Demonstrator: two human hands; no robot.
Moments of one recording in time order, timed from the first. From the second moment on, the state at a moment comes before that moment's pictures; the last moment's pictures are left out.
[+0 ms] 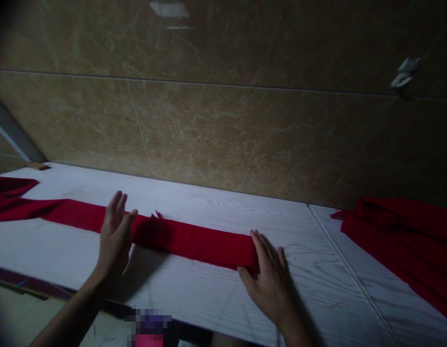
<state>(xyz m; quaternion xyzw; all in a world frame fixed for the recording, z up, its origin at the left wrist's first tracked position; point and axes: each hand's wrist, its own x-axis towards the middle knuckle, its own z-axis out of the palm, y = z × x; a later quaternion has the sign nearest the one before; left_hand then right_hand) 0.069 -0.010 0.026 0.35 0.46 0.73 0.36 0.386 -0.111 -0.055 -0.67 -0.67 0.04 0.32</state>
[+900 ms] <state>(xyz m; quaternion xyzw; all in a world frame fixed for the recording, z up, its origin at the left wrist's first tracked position) 0.122 -0.002 -0.006 0.92 0.38 0.06 0.10 0.344 -0.069 -0.014 -0.66 -0.75 0.05 0.03</state>
